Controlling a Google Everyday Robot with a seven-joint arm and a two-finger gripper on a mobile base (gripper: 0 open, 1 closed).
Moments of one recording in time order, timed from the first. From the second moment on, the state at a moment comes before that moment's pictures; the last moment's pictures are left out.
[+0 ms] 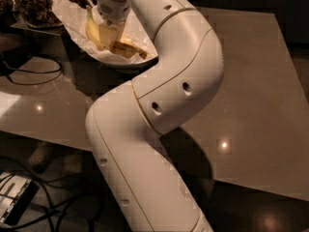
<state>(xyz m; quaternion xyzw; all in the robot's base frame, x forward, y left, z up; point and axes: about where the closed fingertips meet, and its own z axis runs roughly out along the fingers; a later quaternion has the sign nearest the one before) 0.739 0.110 0.898 -0.54 0.83 0.05 0.12</state>
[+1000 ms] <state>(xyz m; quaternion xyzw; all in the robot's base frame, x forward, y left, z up) 0.731 0.098 0.939 -0.53 0.84 0.04 0.15</state>
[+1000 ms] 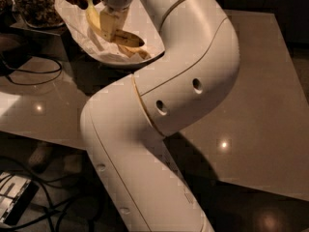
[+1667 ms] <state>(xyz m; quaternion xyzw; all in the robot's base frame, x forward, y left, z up) 0.716 0.104 0.950 -0.54 0.82 0.08 0.16</state>
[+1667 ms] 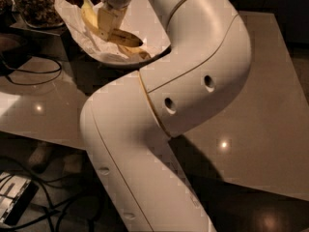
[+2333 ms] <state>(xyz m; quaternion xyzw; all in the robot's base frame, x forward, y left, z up) 0.702 0.100 0.964 -0.54 0.82 0.10 0.17</state>
